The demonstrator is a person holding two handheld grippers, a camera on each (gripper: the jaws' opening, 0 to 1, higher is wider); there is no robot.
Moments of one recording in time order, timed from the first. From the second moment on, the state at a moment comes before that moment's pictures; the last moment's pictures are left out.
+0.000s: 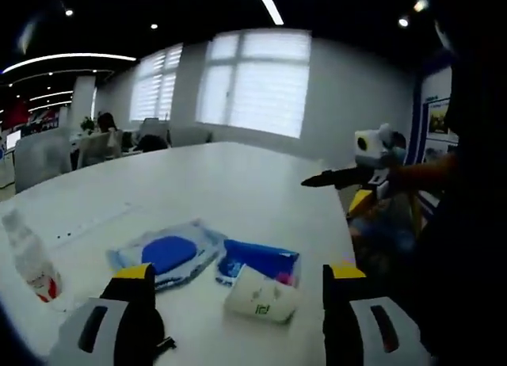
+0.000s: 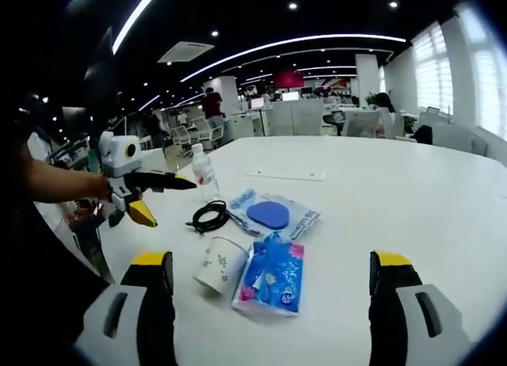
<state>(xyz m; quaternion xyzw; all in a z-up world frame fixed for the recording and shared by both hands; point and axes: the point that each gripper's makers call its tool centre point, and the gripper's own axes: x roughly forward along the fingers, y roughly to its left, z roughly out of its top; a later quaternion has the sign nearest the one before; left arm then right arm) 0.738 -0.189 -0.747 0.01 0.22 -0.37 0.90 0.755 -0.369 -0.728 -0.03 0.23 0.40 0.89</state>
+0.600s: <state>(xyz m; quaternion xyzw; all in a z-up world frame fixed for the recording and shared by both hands) 0.738 -0.220 -0.779 0.07 0.30 -0.49 0.82 0.736 -0.371 -0.736 -0.03 0.24 0.41 0.88</state>
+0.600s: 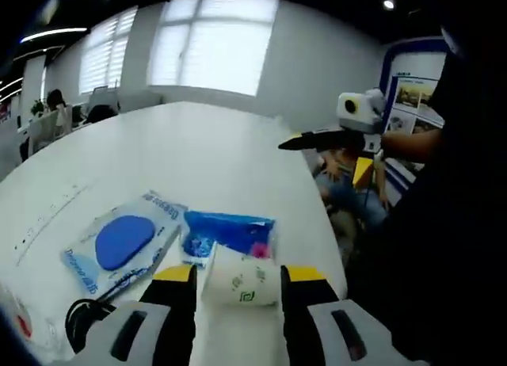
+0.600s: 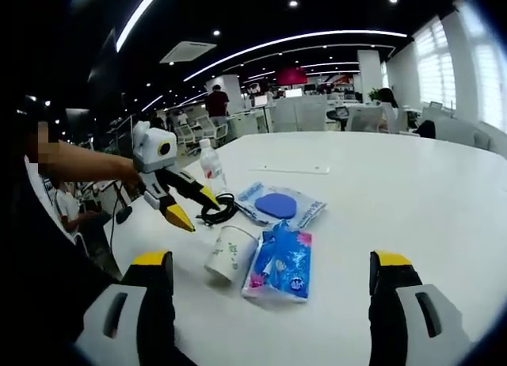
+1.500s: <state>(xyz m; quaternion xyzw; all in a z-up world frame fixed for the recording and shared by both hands) 0.765 -0.226 -0.808 0.02 0.38 -0.51 0.77 0.730 -0.374 -0.736 -0.02 0.24 0.40 0.88</state>
